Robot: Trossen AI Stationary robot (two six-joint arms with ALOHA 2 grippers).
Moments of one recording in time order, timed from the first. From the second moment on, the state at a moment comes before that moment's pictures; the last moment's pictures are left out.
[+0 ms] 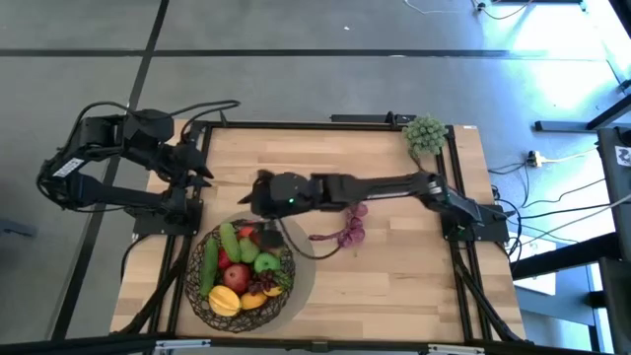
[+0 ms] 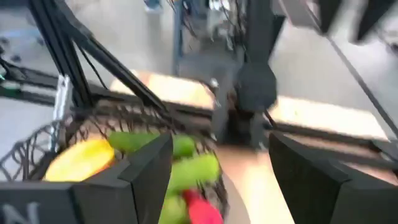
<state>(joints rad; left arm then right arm) 0.23 0.86 1.47 -1.37 0.18 0.14 0.12 2.26 2.29 -0.39 0.01 -0.09</state>
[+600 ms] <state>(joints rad) 0.19 0.86 1.47 -1.37 0.21 0.16 0.14 2.16 2.33 -1.38 0.03 0.21</state>
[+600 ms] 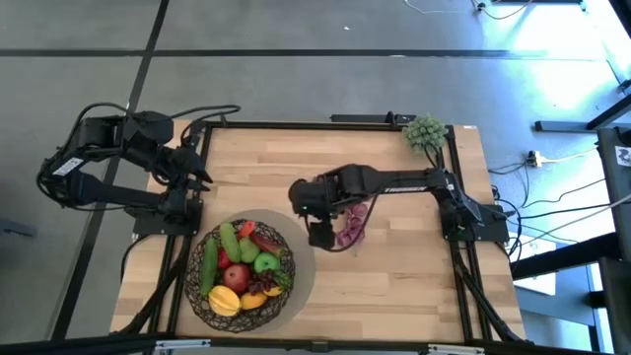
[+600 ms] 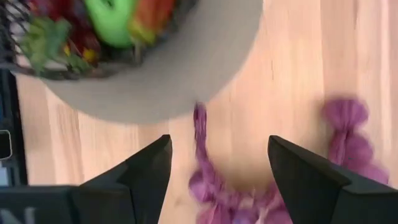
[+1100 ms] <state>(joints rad) 0.18 0.86 1.47 -1.37 0.28 0.16 0.12 2.16 1.98 -1.27 -0.12 0.18</state>
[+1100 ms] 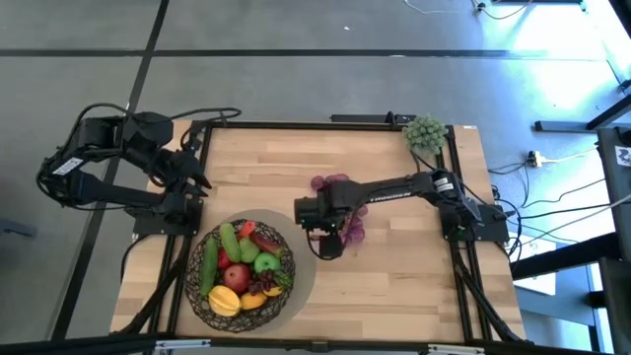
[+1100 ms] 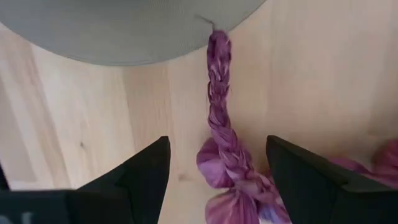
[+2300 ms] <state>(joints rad) 0.18 0.86 1.47 -1.37 0.28 0.13 0.11 2.16 2.02 -1.18 0.00 0.24</state>
